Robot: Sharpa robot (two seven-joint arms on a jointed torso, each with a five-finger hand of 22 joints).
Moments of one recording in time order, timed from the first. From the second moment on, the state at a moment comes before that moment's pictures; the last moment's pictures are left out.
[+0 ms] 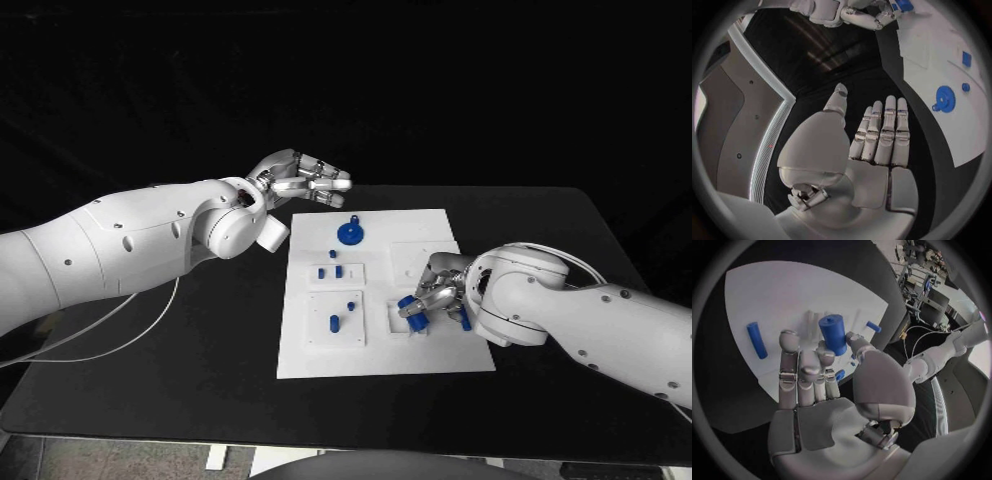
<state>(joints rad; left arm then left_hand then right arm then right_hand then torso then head) 1.31 -0.75 -0.10 1.28 -0.32 -0.10 0.28 1.31 -0.07 -0.05 0.02 0.07 0.96 0.17 0.07 0.07 1.10 0.14 0.06 0.06 1.16 0.12 0.07 0.07 0.05 0.99 0.11 0.10 0.08 1.04 -0.73 0.11 1.63 -1.29 0.06 -0.70 1.10 -0.16 0.33 0.05 0.27 1.21 0.04 0.06 0.09 1.37 -0.04 0.86 1.16 1.46 -0.09 1.05 1.14 0.06 1.45 -0.10 0.44 1.31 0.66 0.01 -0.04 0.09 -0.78</state>
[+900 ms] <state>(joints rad) 1.31 -0.75 -0.10 1.28 -0.32 -0.07 0.26 1.31 -0.06 -0.05 0.02 0.07 0.96 0.17 0.07 0.07 1.09 0.14 0.06 0.06 1.16 0.13 0.07 0.07 0.05 0.99 0.11 0.10 0.08 1.05 -0.68 0.10 1.59 -1.38 0.10 -0.69 1.02 -0.17 0.38 0.12 0.12 1.23 0.04 0.06 0.11 1.38 -0.04 0.86 1.16 1.46 -0.09 1.06 1.14 0.06 1.45 -0.10 0.44 1.31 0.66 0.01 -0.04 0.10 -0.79</state>
